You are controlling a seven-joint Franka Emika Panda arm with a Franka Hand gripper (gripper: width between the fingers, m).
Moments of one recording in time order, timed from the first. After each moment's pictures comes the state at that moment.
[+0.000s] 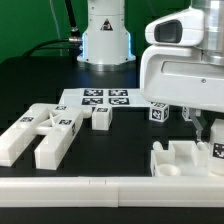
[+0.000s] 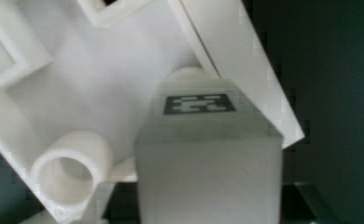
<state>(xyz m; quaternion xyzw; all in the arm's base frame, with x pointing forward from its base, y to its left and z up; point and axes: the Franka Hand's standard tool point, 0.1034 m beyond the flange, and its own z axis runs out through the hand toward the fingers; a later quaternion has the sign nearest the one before) 0.697 0.103 0.076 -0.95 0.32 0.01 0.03</state>
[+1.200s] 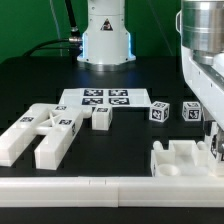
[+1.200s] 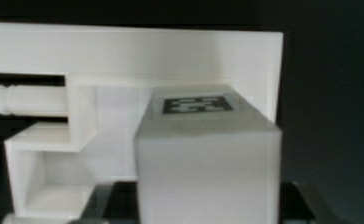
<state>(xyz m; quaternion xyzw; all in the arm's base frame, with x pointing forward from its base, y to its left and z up) 0.690 0.099 0.075 -0.69 0.73 0.03 0.03</state>
